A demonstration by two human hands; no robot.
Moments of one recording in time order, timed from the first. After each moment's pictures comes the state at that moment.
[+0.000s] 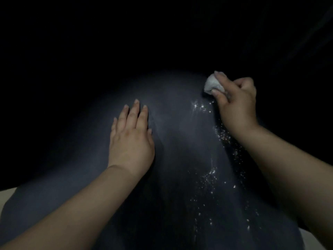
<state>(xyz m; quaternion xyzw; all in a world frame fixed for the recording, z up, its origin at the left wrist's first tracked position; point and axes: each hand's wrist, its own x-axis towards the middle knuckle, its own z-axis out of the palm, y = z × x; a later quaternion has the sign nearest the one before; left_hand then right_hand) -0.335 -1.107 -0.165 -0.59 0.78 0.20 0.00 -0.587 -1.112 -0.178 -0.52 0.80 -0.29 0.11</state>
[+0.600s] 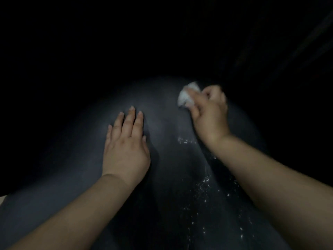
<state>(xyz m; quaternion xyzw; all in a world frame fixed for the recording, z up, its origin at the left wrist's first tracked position) -0.338 -1.108 -0.170 -0.59 0.78 0.20 0.02 -0.550 -1.122 -0.182 -0.57 0.78 -0.22 0.16</state>
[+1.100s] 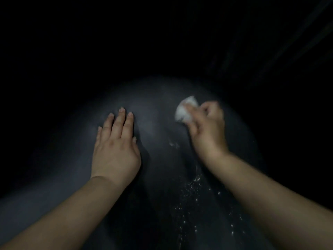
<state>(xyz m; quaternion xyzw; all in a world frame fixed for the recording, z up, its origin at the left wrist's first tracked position) -0.339 -1.109 -0.170 -0.59 0.78 0.20 0.03 -0.553 -1.082 -0.183 -0.52 0.79 -0.27 0.17</state>
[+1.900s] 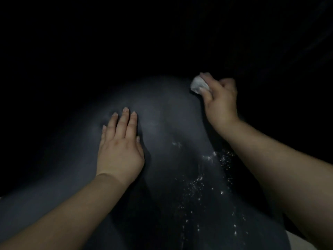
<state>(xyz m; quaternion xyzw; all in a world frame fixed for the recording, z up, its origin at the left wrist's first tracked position) -0.339 -1.108 -0.173 -0.59 0.78 0.19 0.02 -0.591 -1.134 -0.184 -0.49 0.81 -0.28 0.15</state>
